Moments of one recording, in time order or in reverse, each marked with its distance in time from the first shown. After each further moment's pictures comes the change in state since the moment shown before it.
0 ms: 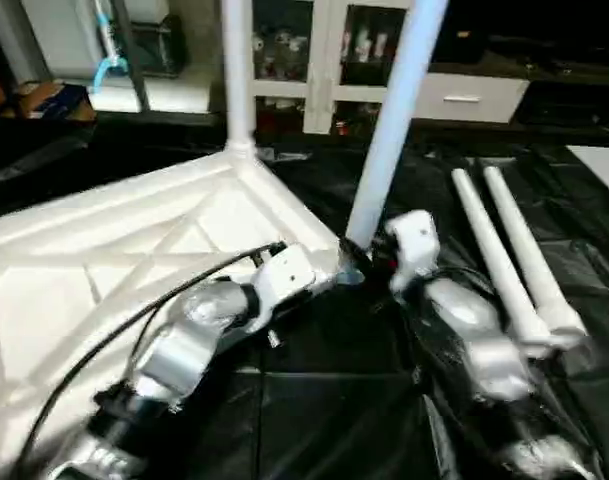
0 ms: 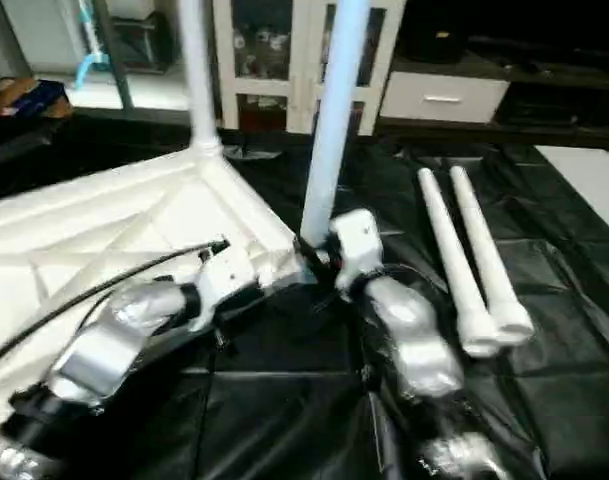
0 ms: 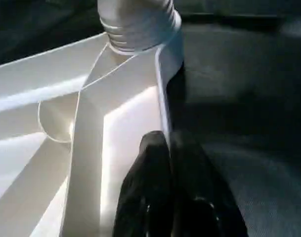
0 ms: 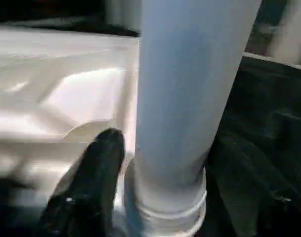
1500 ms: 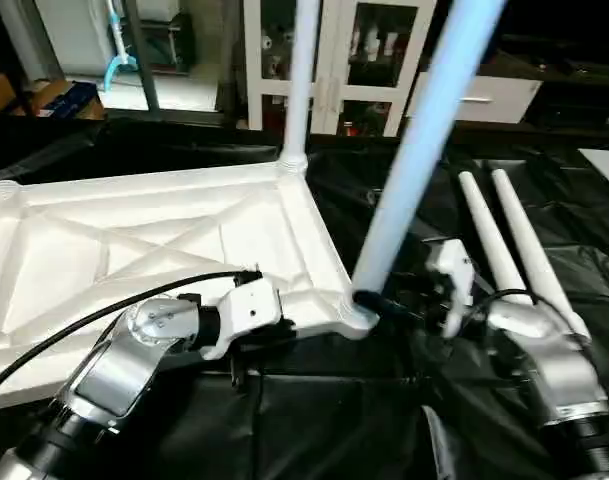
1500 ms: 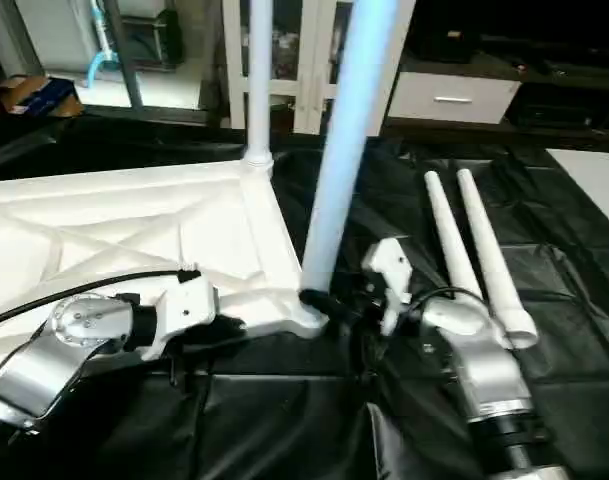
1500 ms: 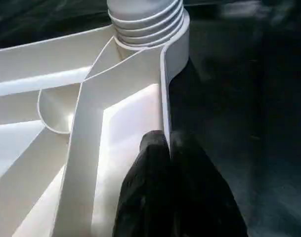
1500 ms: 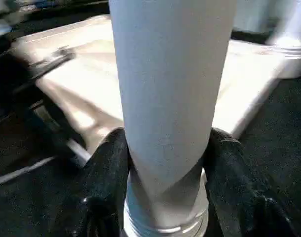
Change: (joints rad) left arm 0.054 0.098 0.024 -0.024 -0.083 -0.075 -0.140; right arm 0.044 -0.046 -0.004 0.000 0.085 0.019 0.211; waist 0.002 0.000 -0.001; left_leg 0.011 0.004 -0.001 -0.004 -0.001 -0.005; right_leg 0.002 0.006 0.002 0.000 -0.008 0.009
